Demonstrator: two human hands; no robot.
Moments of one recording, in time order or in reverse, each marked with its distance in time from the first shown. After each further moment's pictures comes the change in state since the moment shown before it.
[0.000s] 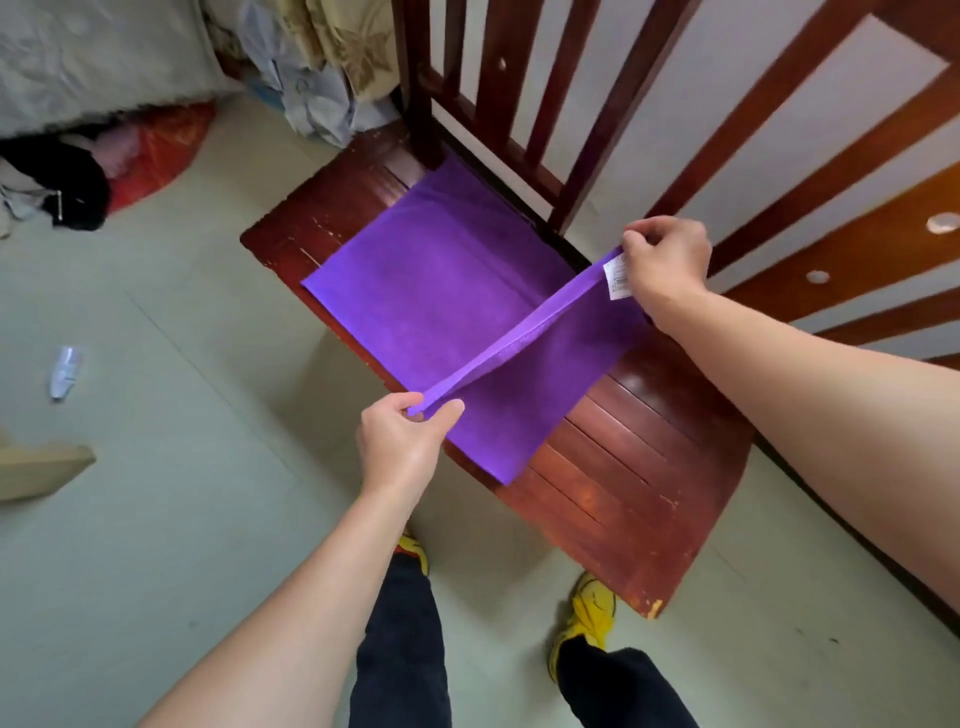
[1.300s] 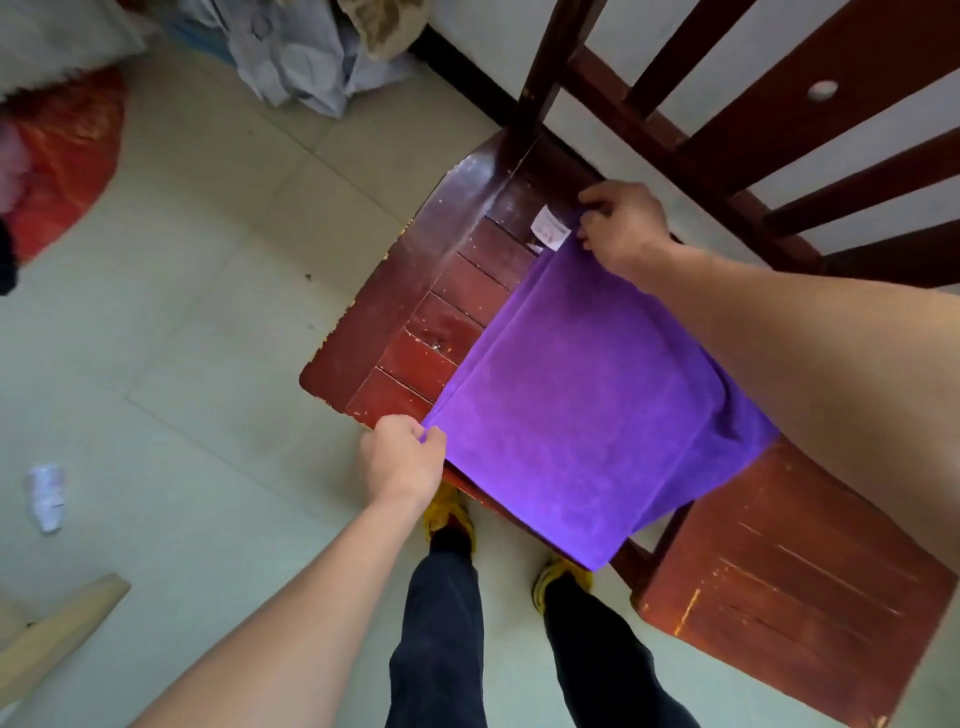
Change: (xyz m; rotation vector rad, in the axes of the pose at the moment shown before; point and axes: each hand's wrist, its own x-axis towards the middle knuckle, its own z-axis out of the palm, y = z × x) left_hand 0.355 0.007 -0.074 0.557 -0.222 -0.053; right_hand 0.139 -0.115 0.326 -0.238 -0.375 0.108
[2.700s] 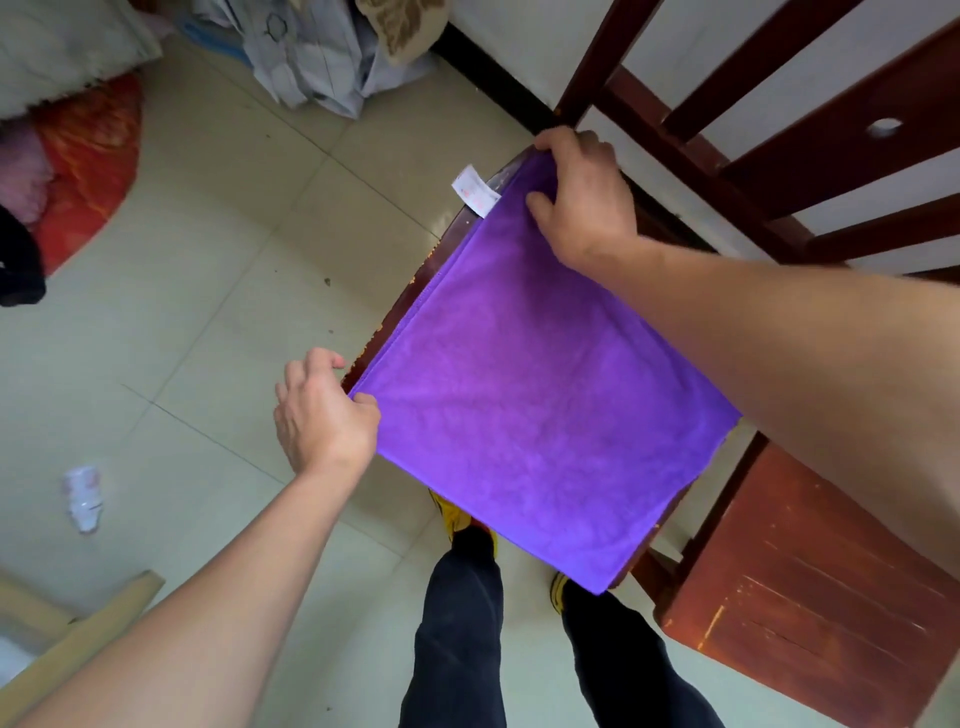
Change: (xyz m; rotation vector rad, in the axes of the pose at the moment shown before) left_hand 0.065 0.006 -0.078 0.171 0.287 0.105; right_hand 0.014 -0.074 0.029 -0.310 0.125 -0.349
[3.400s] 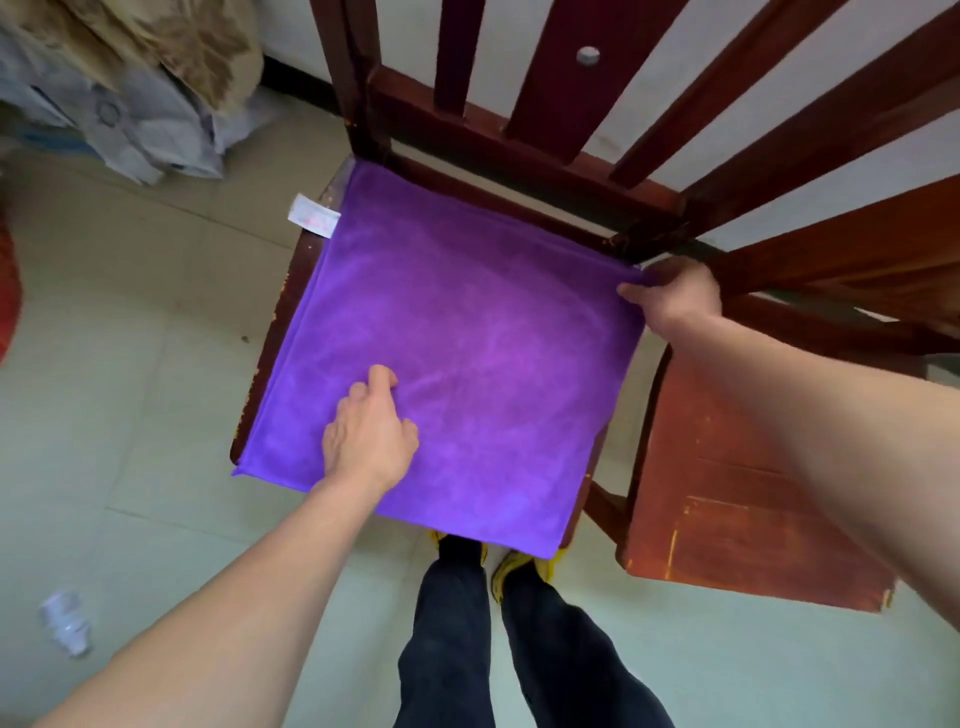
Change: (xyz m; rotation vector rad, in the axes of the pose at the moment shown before) left_hand -0.054 0.078 0.056 0.315 -0.381 0.458; right_hand -0.160 0.220 -0.027 0.419 0.124 0.934
